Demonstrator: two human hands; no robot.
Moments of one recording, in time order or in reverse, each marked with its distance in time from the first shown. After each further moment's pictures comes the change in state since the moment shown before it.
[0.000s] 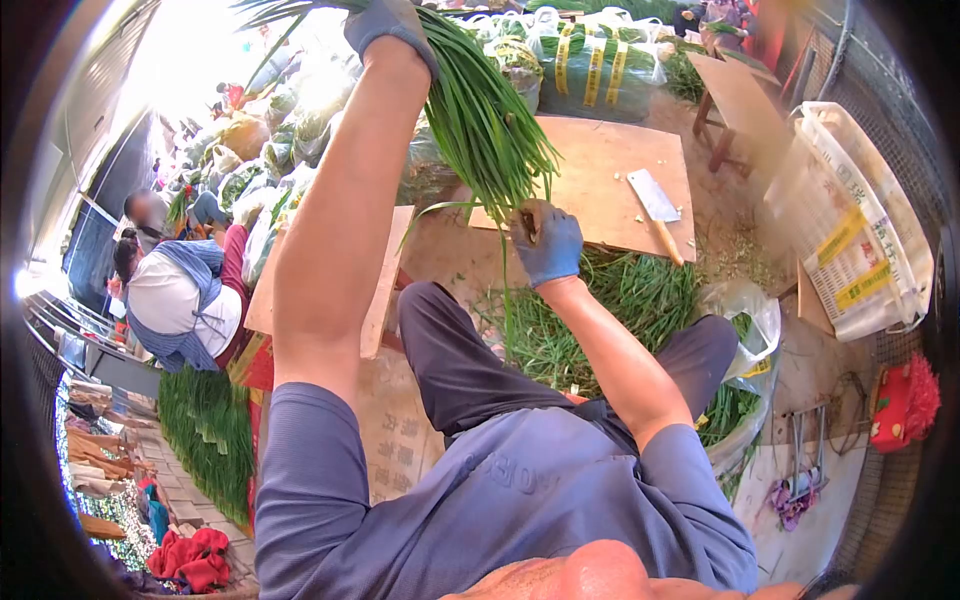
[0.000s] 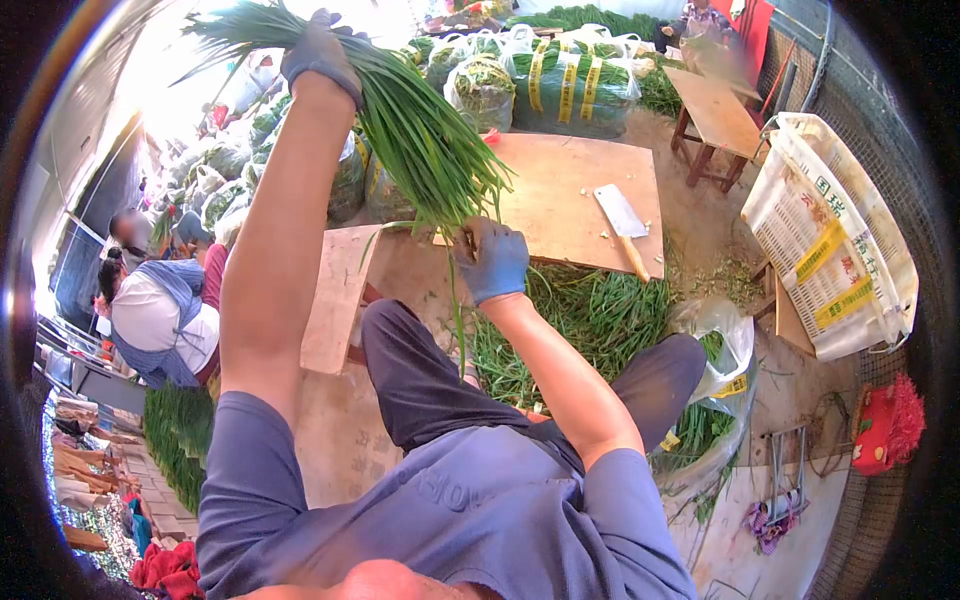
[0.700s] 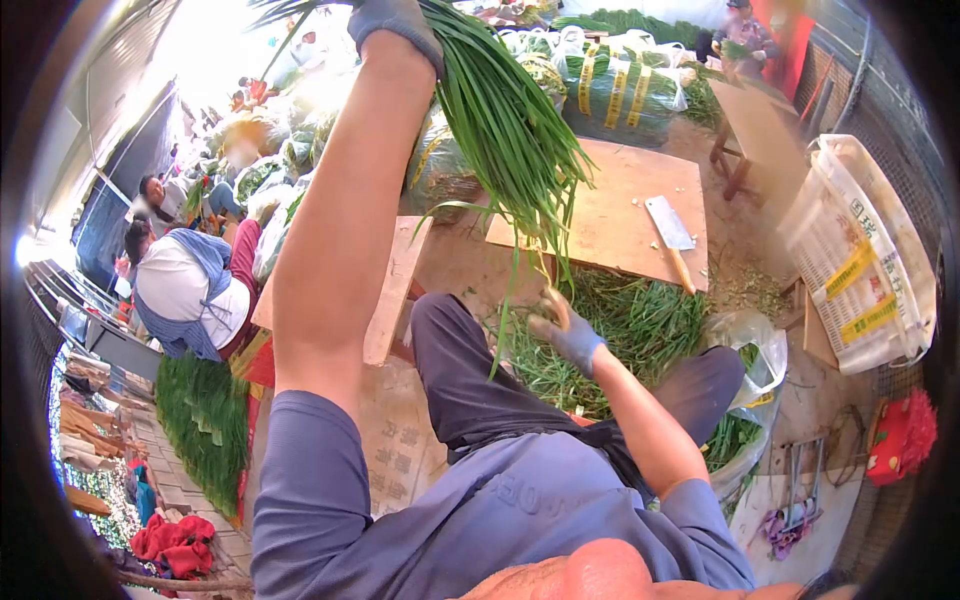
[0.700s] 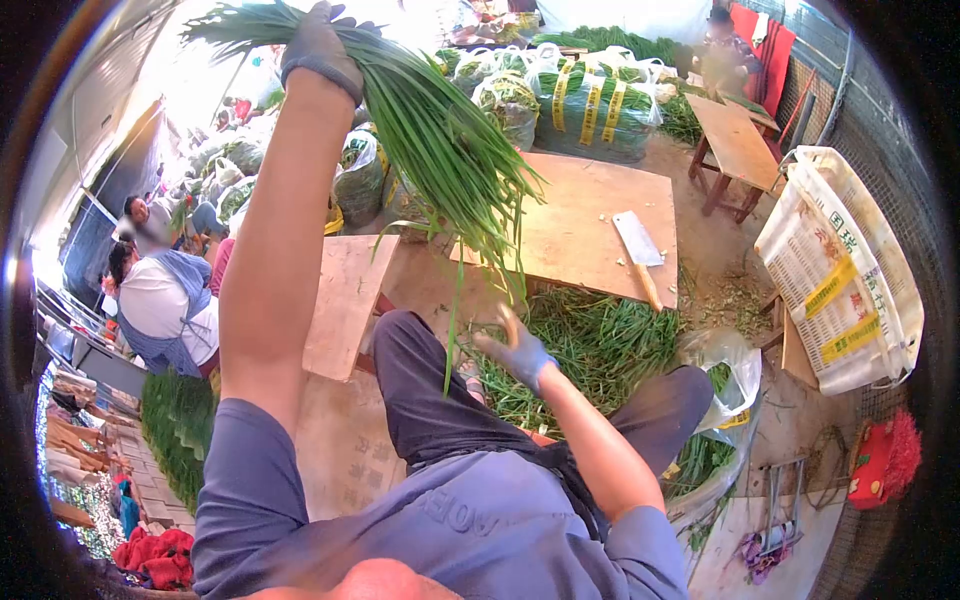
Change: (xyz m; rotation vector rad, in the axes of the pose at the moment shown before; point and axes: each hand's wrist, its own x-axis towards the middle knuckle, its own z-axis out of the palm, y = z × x) left_hand 0.015 0.037 0.000 -0.081 0.021 -0.027; right_hand -0.119 0.054 -0.012 0.507 -0.764 0.506
